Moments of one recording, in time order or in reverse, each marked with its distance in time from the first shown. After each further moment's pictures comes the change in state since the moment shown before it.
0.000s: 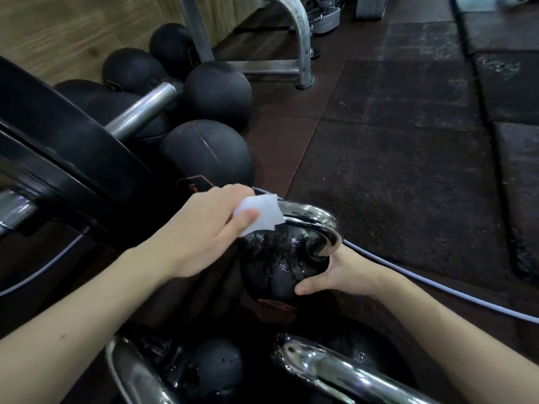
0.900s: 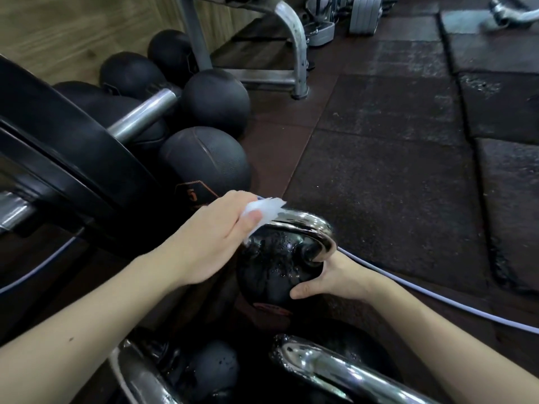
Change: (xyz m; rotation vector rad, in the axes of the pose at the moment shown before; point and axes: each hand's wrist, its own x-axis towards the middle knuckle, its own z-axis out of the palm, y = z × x) left_hand -0.004 0.014 0.004 -0.195 -0.014 -0.060; right_hand -0.004 -0.008 0.001 -0.015 0.017 0.011
